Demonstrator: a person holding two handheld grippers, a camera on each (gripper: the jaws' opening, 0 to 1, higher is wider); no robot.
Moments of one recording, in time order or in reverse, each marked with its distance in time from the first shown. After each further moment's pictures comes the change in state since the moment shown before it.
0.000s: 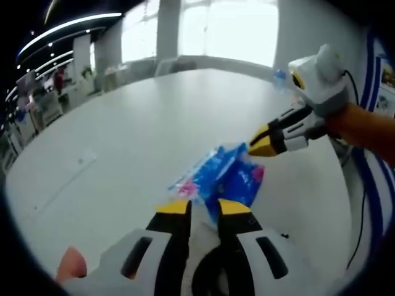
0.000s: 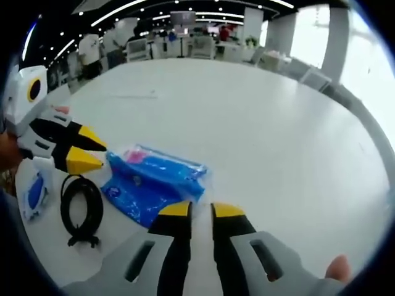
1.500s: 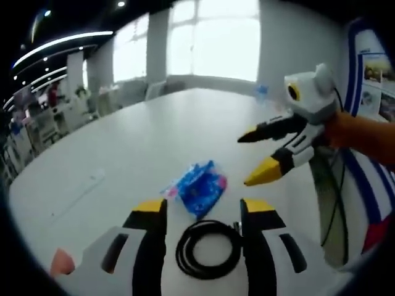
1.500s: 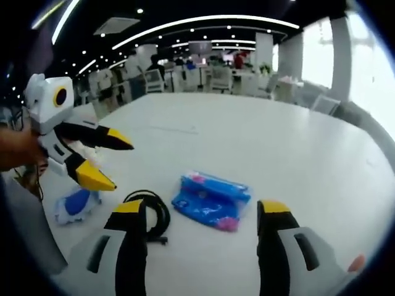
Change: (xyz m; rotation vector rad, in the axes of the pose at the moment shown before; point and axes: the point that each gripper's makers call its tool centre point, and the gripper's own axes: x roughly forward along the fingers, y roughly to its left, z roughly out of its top) left arm -0.103 -0.042 0.020 0.060 -0.116 -0.071; right arm -0.093 0.078 0.032 -0.033 -0.215 0.136
